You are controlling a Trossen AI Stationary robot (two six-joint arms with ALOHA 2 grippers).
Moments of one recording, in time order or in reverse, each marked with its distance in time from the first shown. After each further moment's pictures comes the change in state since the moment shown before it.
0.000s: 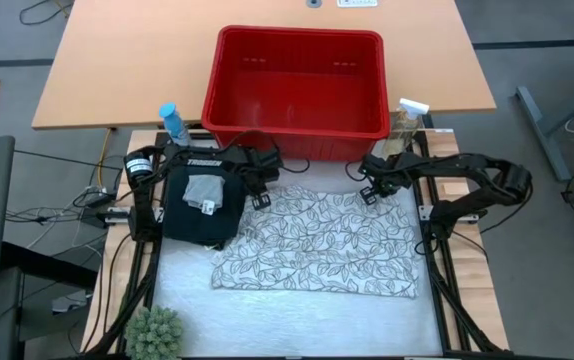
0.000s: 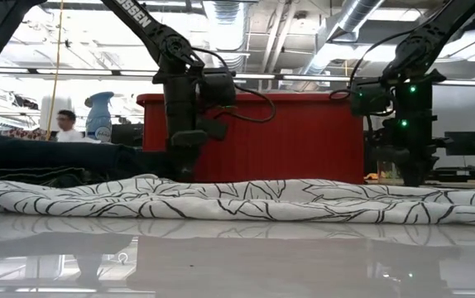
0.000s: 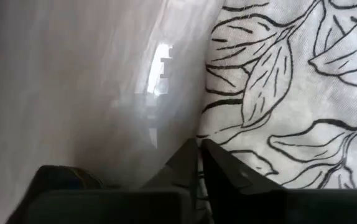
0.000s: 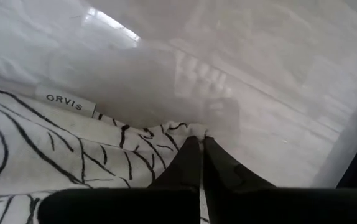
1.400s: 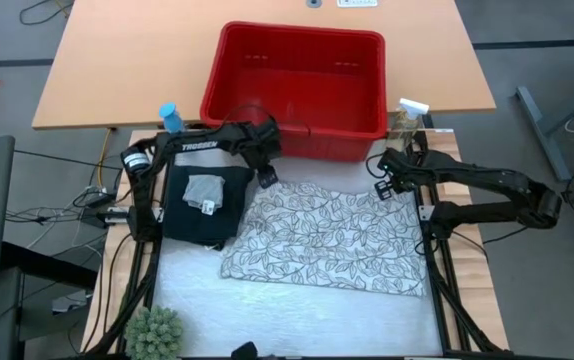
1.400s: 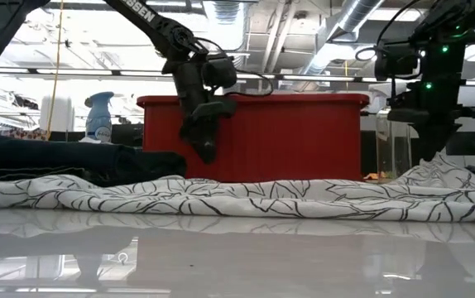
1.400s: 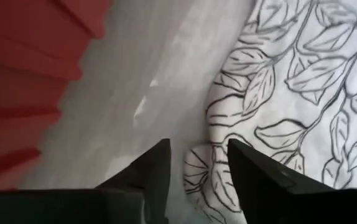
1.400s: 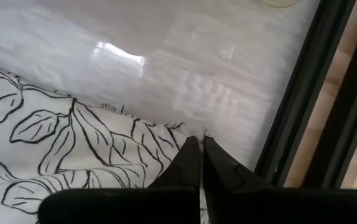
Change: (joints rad) left arm 0.122 -0.002 0.175 -0.044 0.129 -0.005; right arm 0.001 -0.351 0.038 -0.288 0.034 0.086
